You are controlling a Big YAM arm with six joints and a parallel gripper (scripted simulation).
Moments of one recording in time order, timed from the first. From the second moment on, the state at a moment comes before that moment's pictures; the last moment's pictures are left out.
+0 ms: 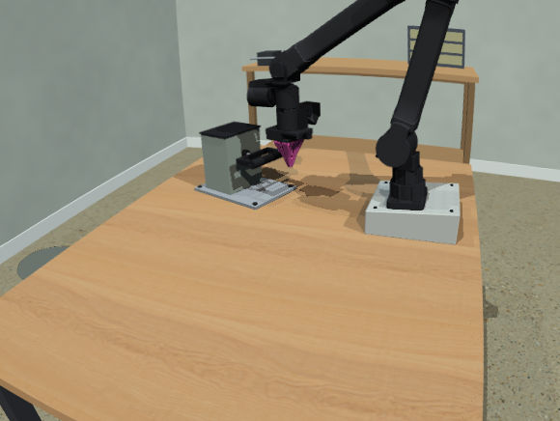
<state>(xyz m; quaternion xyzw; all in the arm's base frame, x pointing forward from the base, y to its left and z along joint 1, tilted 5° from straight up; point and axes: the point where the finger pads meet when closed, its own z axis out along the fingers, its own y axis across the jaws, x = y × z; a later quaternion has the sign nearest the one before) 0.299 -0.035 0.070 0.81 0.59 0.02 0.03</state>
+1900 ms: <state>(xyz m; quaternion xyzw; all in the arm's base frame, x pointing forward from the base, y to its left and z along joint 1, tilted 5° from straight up) 0.259 -0.021 0.068 0.81 0.59 0.02 0.03</state>
